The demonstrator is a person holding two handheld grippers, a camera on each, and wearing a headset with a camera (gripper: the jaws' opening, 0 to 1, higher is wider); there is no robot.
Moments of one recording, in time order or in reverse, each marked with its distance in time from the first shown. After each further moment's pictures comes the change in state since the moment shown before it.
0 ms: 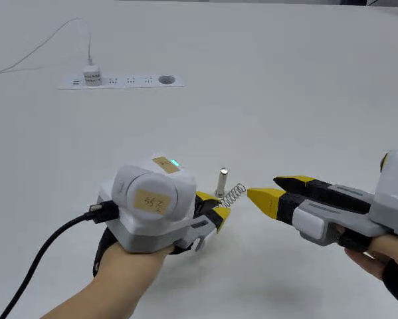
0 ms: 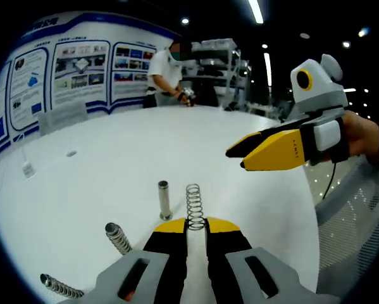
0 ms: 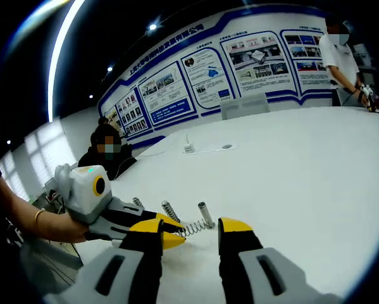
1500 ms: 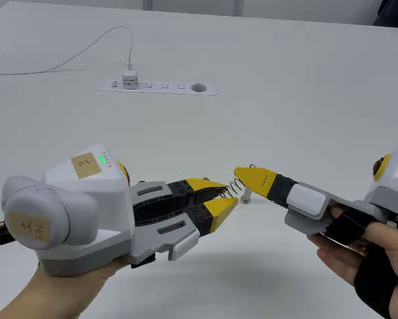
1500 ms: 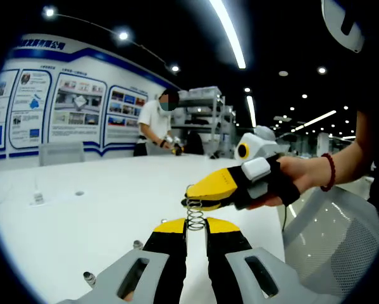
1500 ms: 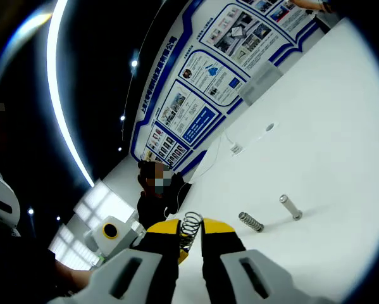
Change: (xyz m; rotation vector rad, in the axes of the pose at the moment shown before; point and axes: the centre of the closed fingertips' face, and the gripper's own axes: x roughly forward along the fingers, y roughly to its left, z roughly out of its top) left arm -0.090 -0.013 0.049 0.030 -0.327 -0.097; right arm 0.024 0.084 0.025 0.463 -0.083 0.350
